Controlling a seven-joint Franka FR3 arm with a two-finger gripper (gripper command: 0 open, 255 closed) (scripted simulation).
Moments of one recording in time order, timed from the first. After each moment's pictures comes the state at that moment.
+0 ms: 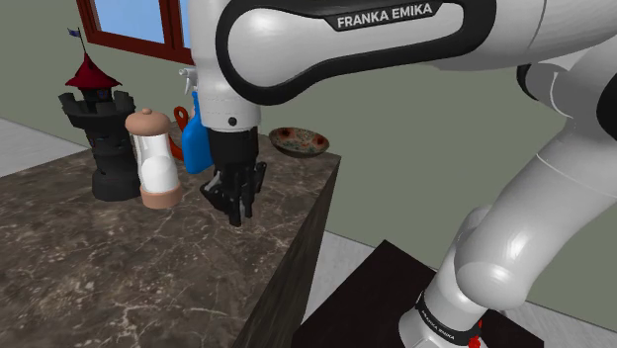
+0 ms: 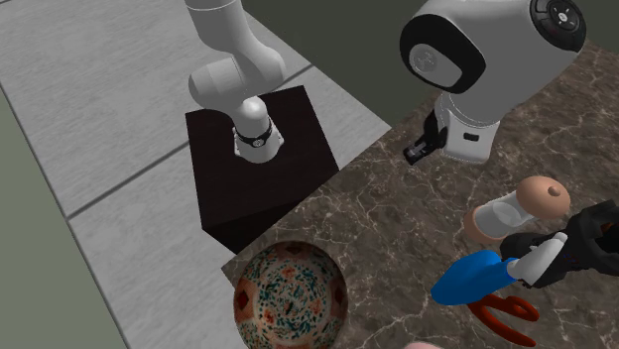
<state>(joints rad) 0.12 -0.16 0.53 -2.01 0.17 1.76 0.34</state>
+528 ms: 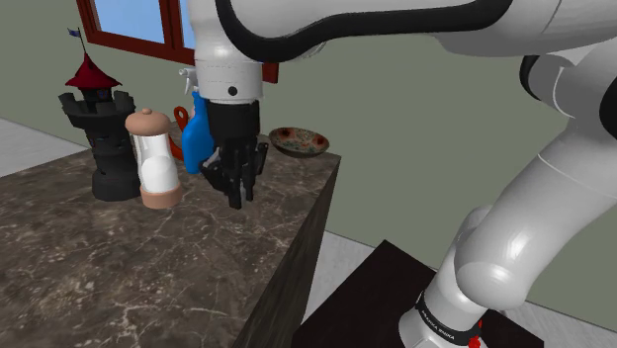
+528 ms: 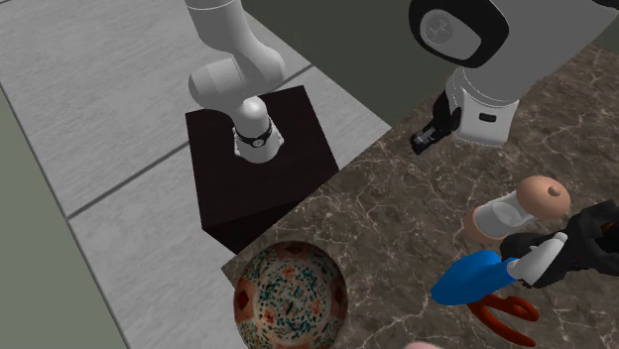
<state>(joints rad) 0.12 -0.17 0.52 -1.92 0.17 1.66 0.35</state>
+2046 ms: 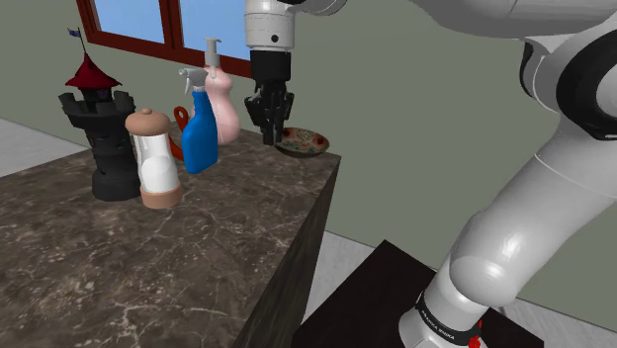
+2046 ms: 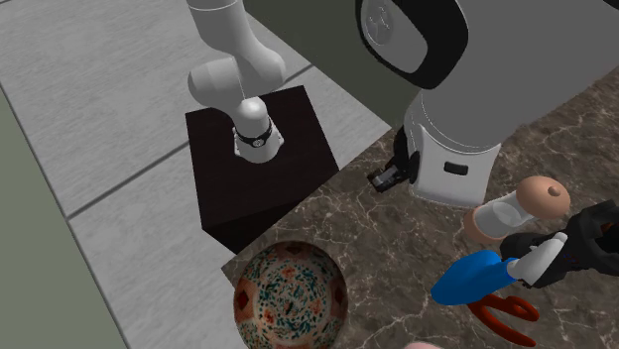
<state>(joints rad) 0.01 -0.15 0.36 -1.75 0.10 1.48 0.10</state>
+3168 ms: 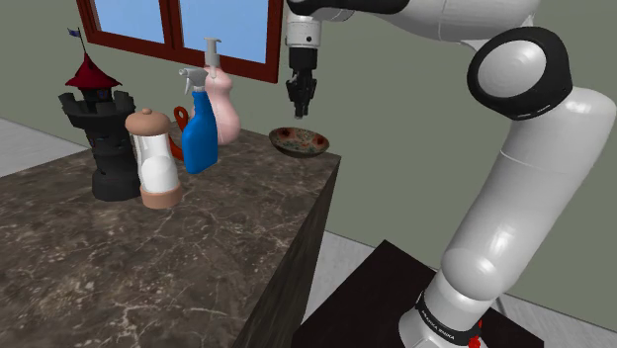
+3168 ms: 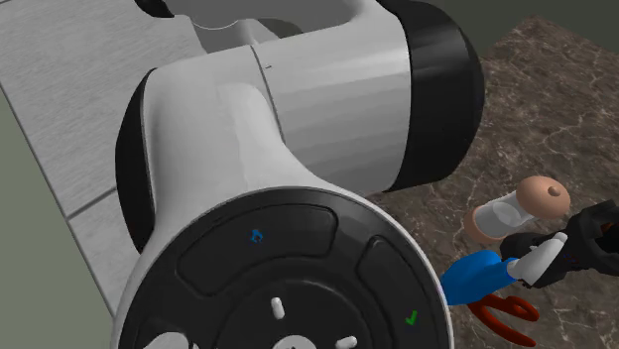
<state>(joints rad) -0.16 0.08 0.17 -1.49 -0.01 1.43 -0.25</state>
